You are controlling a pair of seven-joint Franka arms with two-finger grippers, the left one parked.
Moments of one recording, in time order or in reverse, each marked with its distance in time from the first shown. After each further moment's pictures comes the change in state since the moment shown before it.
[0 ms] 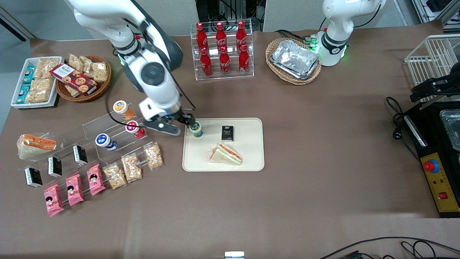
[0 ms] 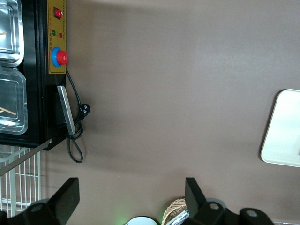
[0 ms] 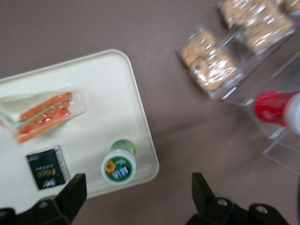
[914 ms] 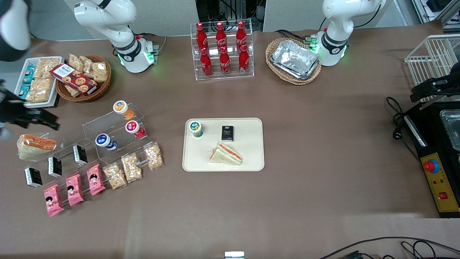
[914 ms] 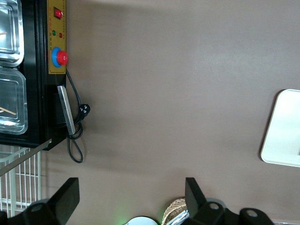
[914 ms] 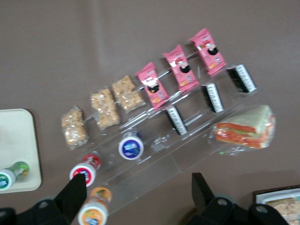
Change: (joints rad) arm -0.044 -0.128 -0.628 0.409 0.063 -0.457 -0.923
